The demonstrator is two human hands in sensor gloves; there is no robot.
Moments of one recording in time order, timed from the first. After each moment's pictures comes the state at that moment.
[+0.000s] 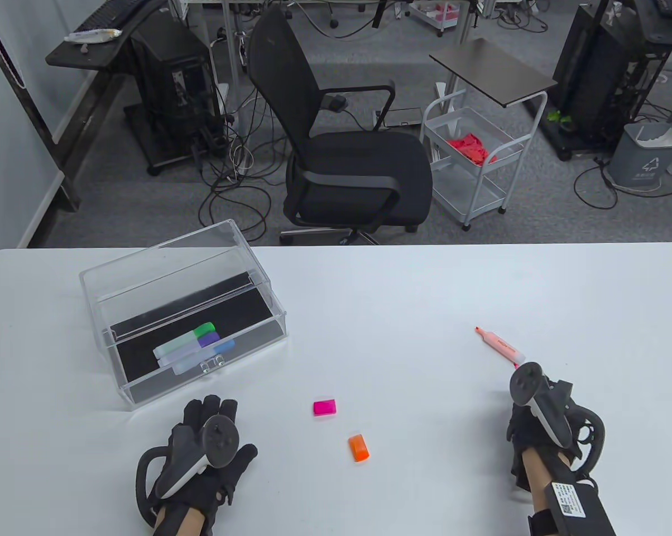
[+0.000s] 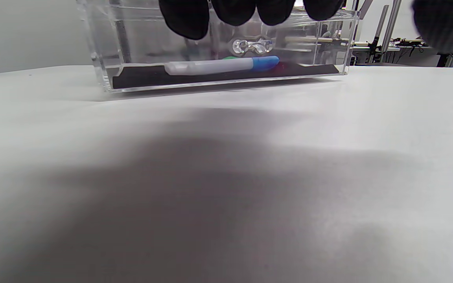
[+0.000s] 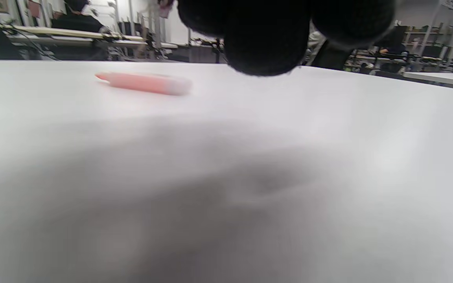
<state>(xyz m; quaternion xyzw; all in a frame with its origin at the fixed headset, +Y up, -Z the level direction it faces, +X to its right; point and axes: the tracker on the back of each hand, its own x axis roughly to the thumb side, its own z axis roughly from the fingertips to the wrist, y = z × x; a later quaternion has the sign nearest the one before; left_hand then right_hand) -0.229 -0.741 -0.271 -0.15 0.00 0.03 0.99 0.276 -0.733 -0.333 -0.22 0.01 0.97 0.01</state>
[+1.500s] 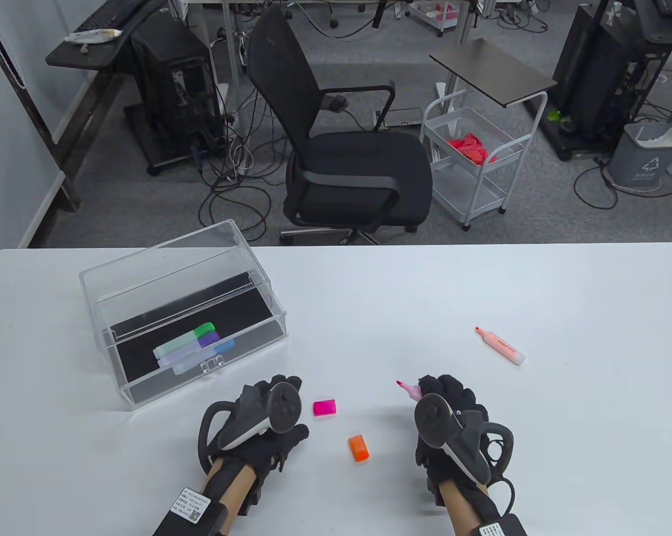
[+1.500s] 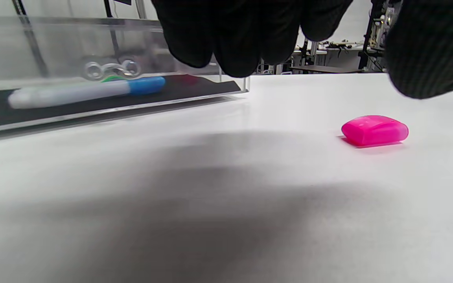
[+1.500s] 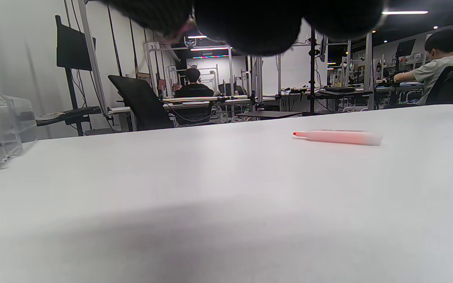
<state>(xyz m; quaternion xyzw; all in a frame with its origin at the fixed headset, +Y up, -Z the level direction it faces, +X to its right) -0.136 -0.730 -0.330 -0.15 -0.11 0.00 0.98 0.146 -0.708 -0.291 -0.06 -0.09 0.99 0.07</state>
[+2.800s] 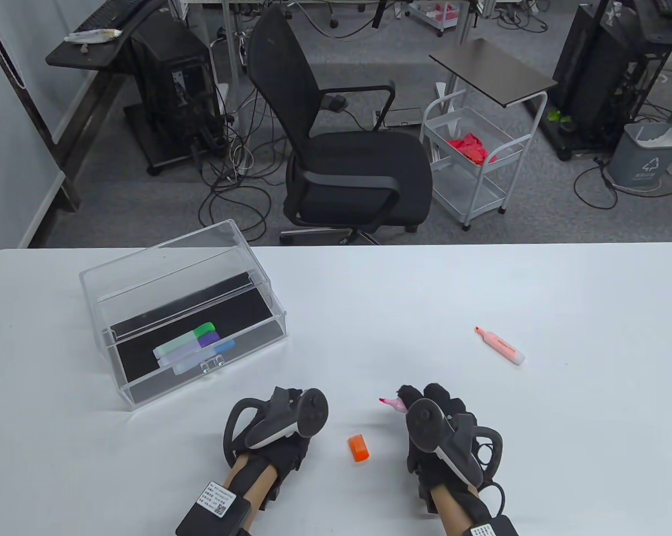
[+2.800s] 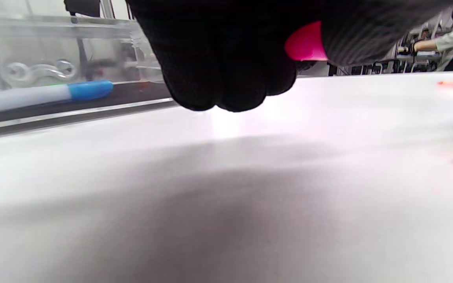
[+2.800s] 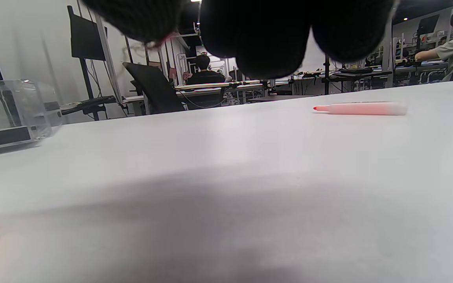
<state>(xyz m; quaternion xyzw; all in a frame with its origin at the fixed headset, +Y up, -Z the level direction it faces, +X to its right) -0.116 -0.735 -0.319 -0.12 -0.15 0.02 0.98 0.132 -0.722 -0.289 -0.03 -0.07 0.99 0.09</state>
